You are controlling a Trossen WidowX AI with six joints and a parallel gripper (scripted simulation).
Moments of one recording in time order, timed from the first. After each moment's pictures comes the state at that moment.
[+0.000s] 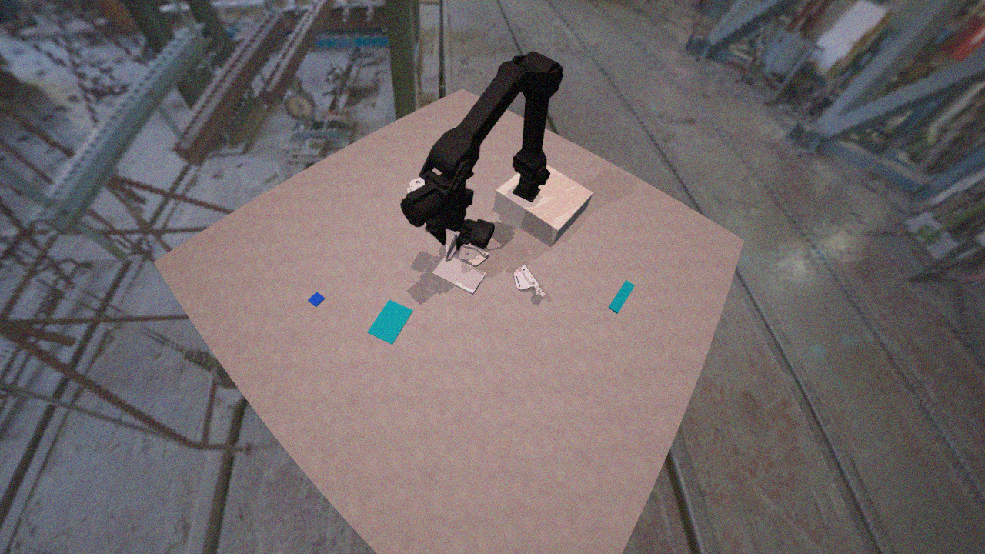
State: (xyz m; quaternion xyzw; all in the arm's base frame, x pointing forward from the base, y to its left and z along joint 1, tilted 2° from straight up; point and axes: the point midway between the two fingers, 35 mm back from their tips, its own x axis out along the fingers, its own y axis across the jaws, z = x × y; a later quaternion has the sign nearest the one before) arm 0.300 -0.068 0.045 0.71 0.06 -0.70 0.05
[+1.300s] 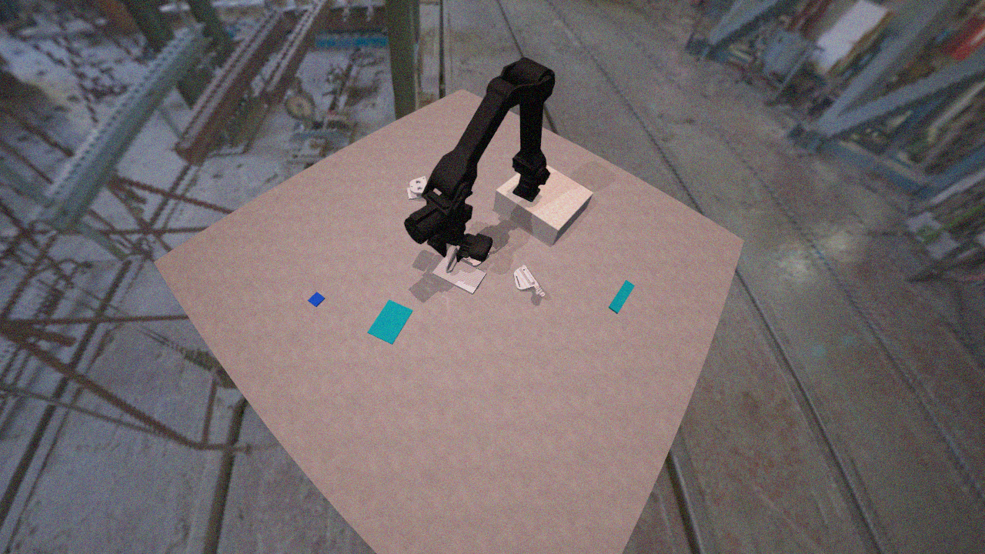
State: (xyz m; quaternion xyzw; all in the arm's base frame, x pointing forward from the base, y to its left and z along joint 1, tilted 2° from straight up) arm 0.300 -0.067 -0.005 0.71 0.07 -0.70 0.05
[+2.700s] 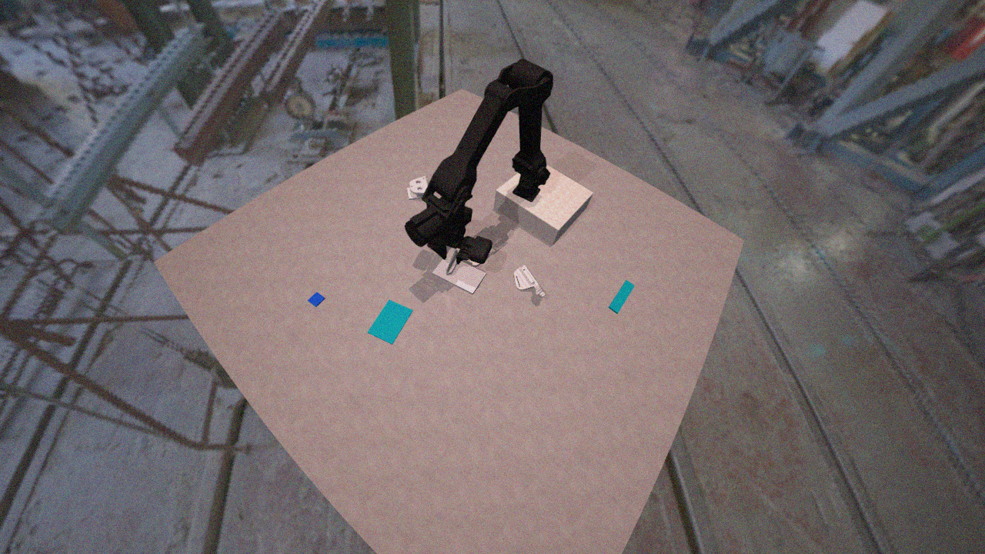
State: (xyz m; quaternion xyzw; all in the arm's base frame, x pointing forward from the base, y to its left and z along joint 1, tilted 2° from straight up) arm 0.300 -0.067 -0.015 0.71 0.07 -0.70 0.05
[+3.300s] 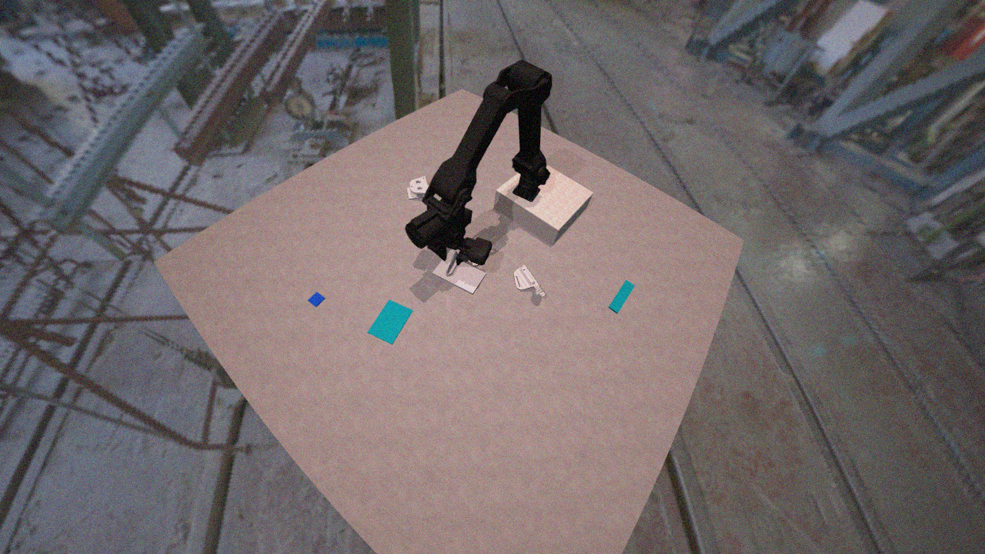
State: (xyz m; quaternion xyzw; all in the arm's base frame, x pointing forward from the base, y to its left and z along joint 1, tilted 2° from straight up) arm 0.300 -0.066 -0.020 0.71 0.07 -0.70 0.05
